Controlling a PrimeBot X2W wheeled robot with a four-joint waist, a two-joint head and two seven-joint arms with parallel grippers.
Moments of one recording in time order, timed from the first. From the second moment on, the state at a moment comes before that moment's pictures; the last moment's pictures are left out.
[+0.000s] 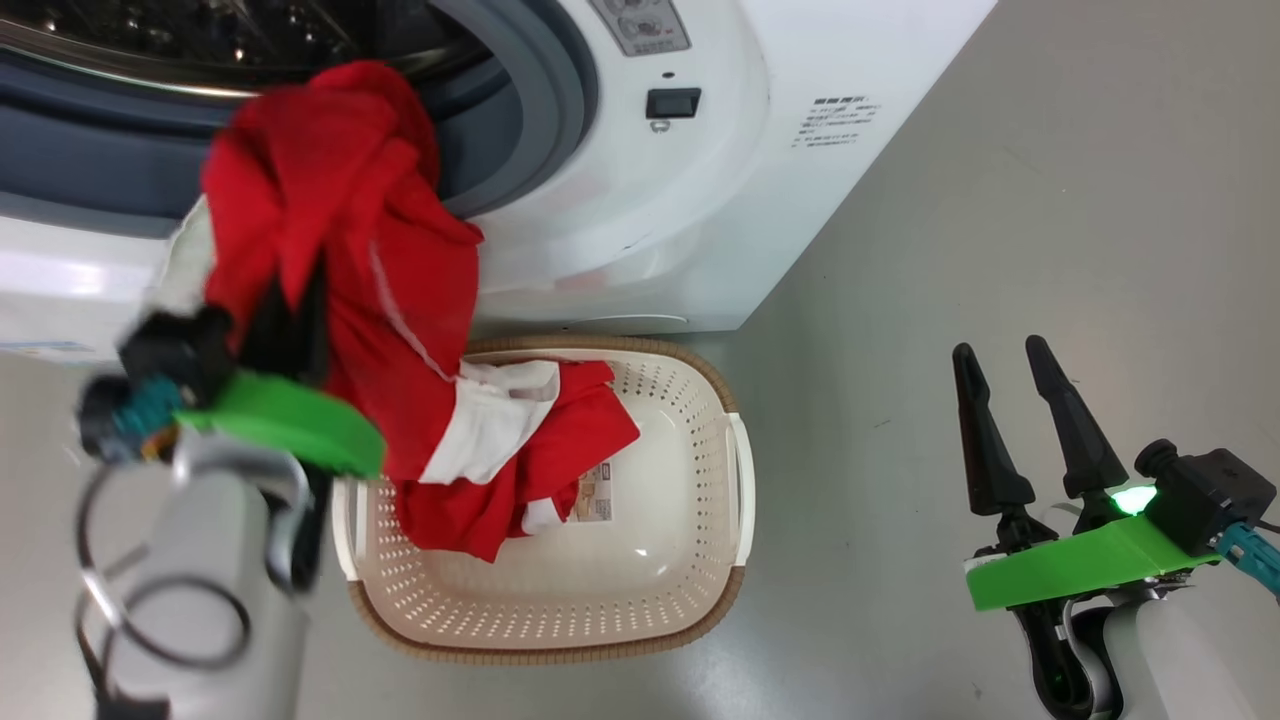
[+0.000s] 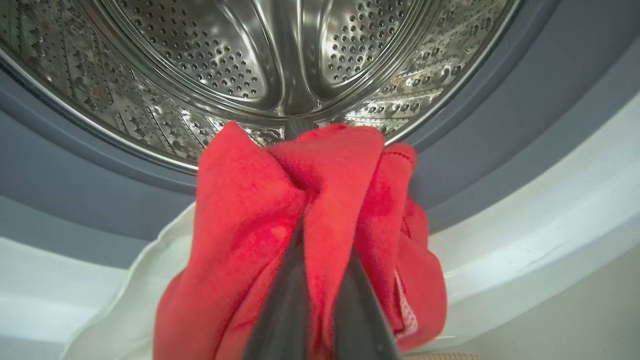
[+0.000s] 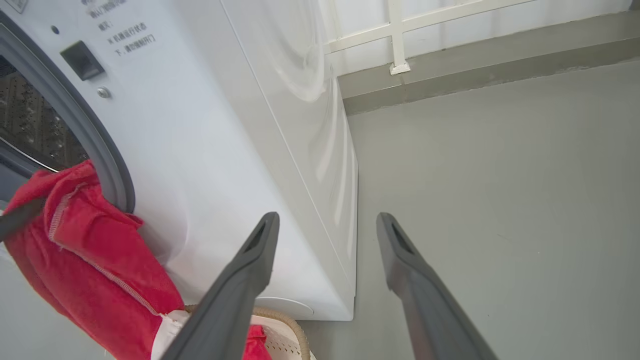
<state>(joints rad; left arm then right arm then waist) -0.69 0.09 -0.03 0.64 -0.21 -0.12 -0.26 -0.17 -0.04 0.03 0.16 0.44 0.12 -0.26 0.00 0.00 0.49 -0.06</state>
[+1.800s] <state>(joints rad) -0.69 0.11 -0.39 0.99 -0.45 -0.13 -0.26 -0.24 -0.04 0.05 0.13 0.47 0.12 -0.26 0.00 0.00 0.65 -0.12</state>
